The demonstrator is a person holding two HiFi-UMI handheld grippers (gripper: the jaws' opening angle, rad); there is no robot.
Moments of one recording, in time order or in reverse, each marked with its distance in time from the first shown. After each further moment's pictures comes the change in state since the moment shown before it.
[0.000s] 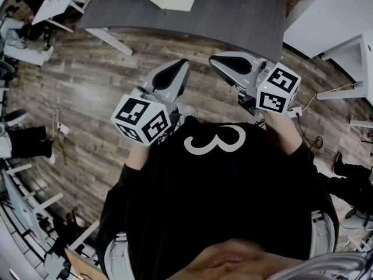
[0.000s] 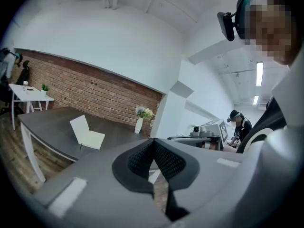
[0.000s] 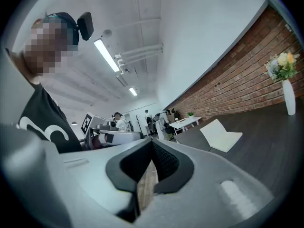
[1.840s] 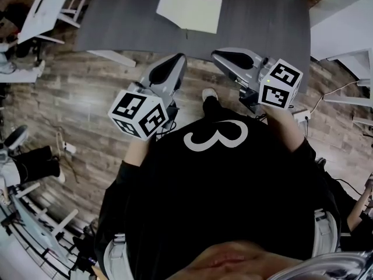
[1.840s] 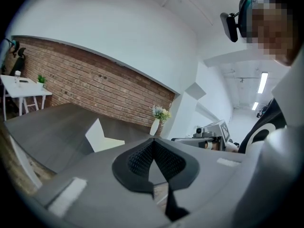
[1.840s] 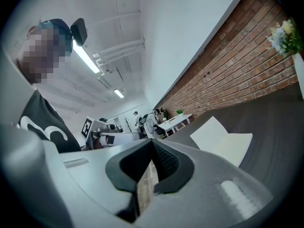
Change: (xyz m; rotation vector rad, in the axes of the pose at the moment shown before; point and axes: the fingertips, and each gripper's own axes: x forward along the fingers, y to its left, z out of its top) left arm 0.065 0.239 0.047 -0.049 0.052 -0.043; right arm 0.178 -0.159 0.030 0.126 -0.007 -0.093
